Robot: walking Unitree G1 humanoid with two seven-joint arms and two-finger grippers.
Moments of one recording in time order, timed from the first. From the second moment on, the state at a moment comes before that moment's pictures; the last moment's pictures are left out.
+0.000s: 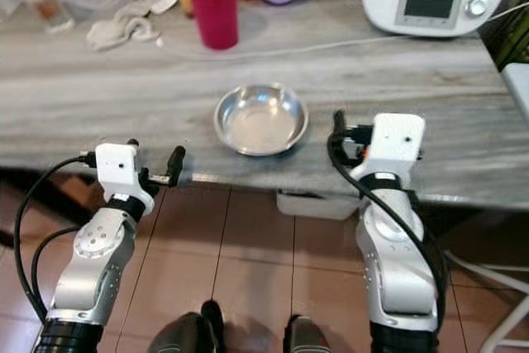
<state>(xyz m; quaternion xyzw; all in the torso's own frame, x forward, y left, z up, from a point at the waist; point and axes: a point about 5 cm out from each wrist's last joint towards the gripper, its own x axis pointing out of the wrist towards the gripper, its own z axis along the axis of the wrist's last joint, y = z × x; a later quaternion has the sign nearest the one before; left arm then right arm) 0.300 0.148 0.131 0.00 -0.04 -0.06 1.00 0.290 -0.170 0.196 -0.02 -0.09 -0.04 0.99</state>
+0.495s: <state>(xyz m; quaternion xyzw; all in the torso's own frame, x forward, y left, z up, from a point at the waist) 0.299 0.150 0.124 0.00 -0.02 -0.06 1.00 0.293 -0.156 0.197 -0.06 -0.09 0.00 0.99</state>
